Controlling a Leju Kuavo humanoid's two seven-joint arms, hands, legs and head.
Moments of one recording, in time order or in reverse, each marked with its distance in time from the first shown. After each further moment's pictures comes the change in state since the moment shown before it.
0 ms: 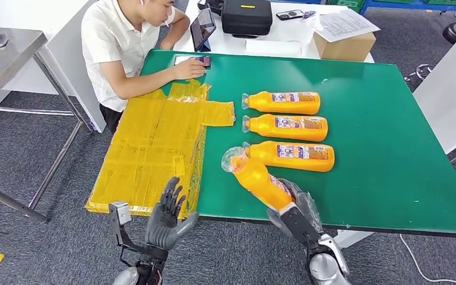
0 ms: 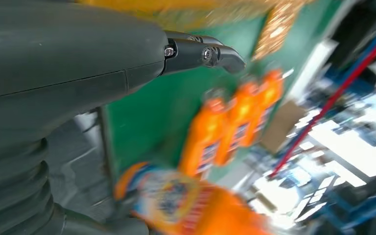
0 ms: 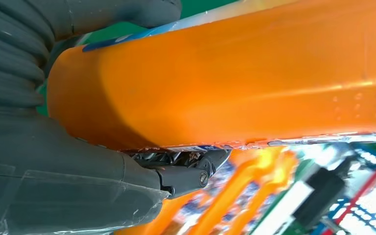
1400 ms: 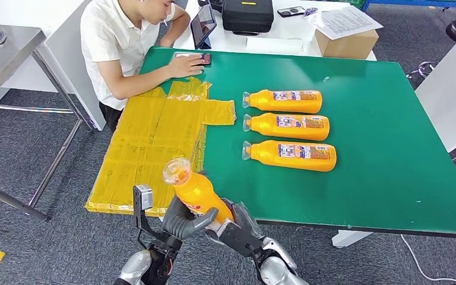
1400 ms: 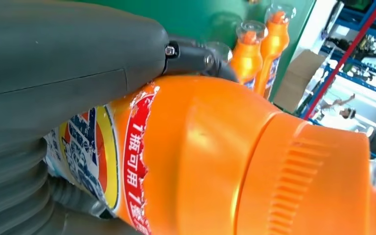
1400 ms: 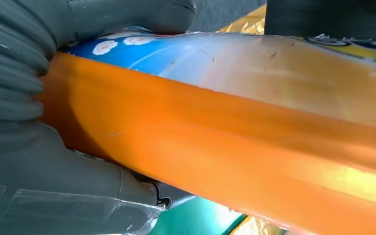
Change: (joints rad) left arm -0.136 0.016 -0.102 0.085 -0.034 -0.053 0.015; right arm -0.109 0.117 0.356 0.196 -0.022 0.075 -0.020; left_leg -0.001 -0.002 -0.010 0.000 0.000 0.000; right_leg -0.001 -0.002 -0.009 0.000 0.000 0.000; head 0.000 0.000
